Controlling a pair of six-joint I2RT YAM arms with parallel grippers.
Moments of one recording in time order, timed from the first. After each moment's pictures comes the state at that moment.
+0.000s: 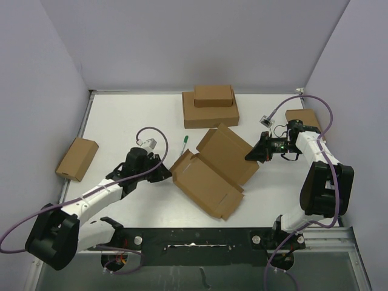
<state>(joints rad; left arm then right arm) -0.49 1.13 0.49 -0.05 0.22 -0.70 -0.15 1.57 1.10 -1.00 -1.20 -0.77</state>
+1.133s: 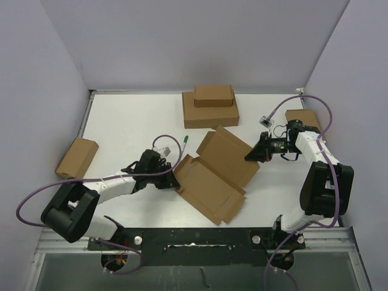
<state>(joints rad) -0.57 1.39 0.53 0.00 0.34 -0.69 -0.15 1.57 1.10 -1.01 -1.19 -0.77</state>
